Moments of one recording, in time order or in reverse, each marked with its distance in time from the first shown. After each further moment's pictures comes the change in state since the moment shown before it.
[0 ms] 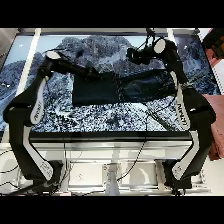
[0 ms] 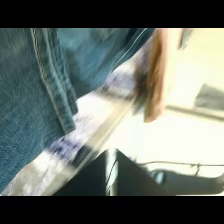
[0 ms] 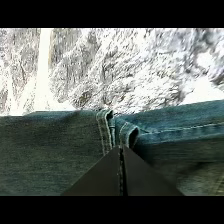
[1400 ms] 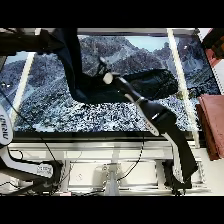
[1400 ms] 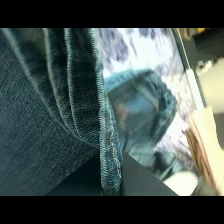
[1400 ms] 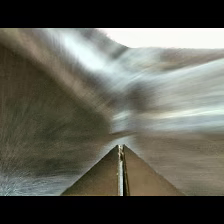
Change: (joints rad) left arm 0.174 0.345 0.000 0.178 0.168 0.095; right arm 0.385 -0.262 0.021 0.211 -0.323 0.198
